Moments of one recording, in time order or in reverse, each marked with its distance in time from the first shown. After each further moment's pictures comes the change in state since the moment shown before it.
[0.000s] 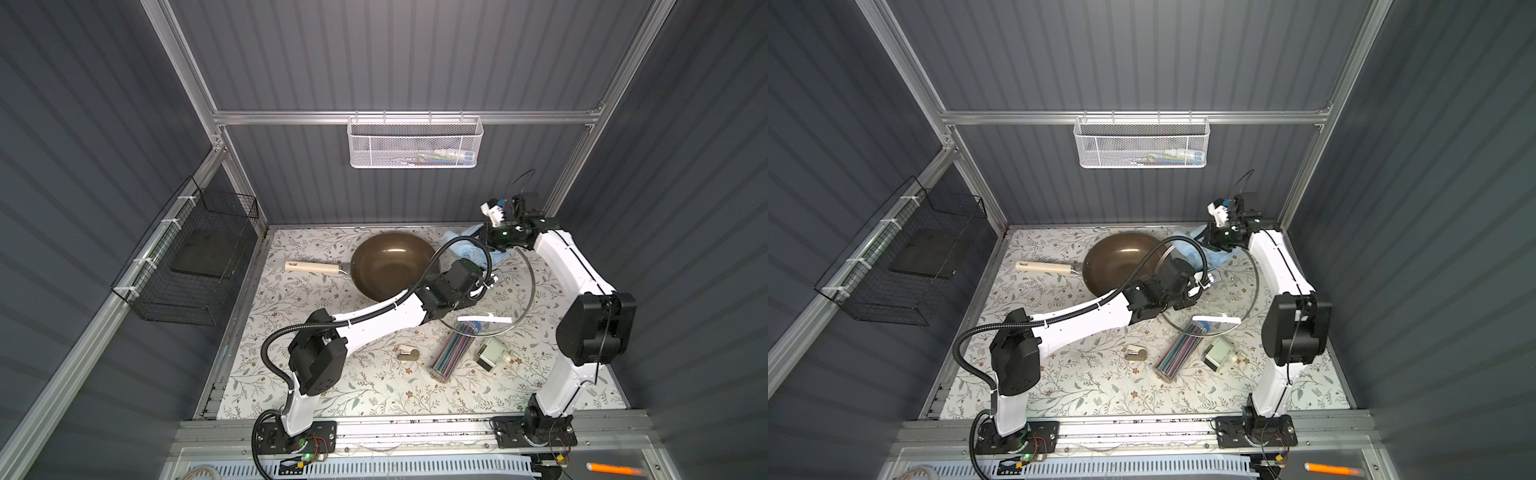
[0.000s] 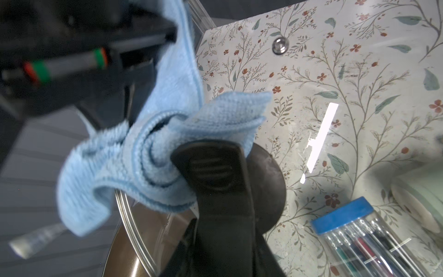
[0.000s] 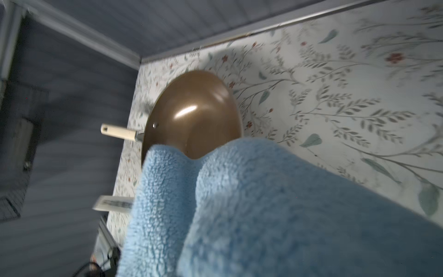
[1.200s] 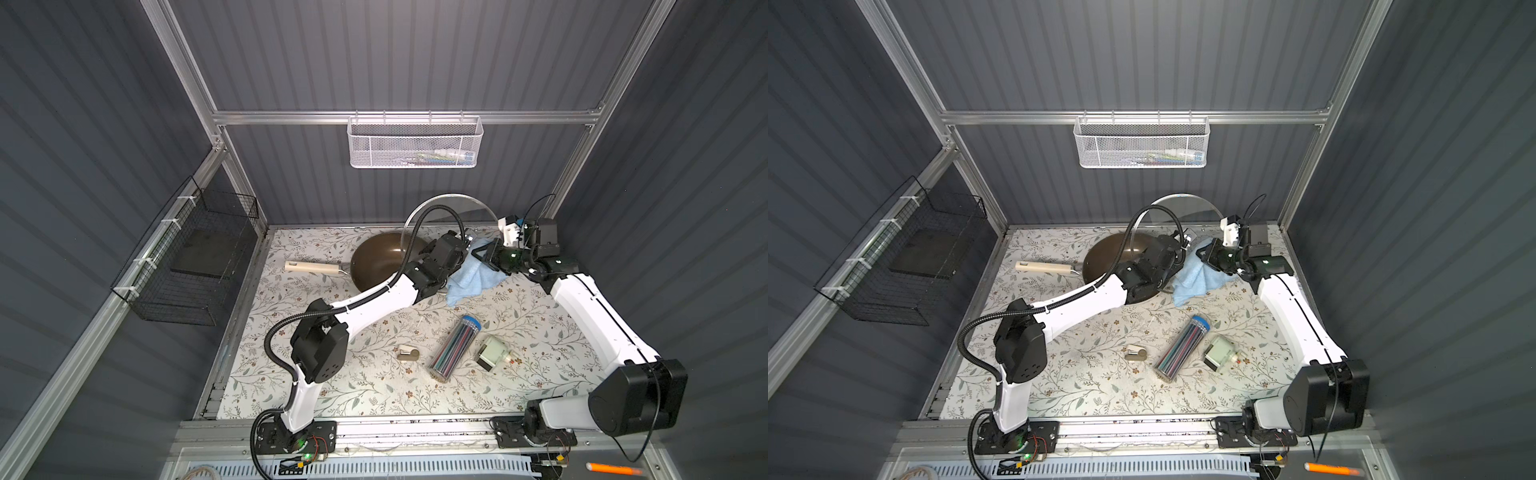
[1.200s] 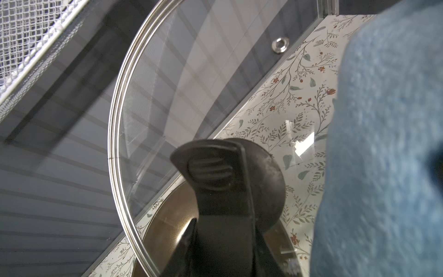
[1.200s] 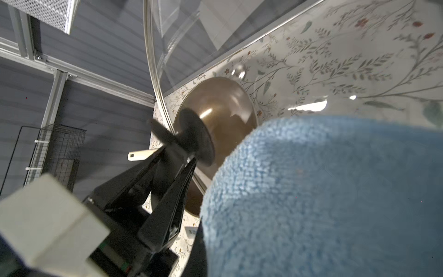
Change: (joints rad) left arm 0.120 0.036 0.080 0.081 -0.222 -0.177; right arm 0.079 -0.404 -0.382 0.217 0.153 0.329
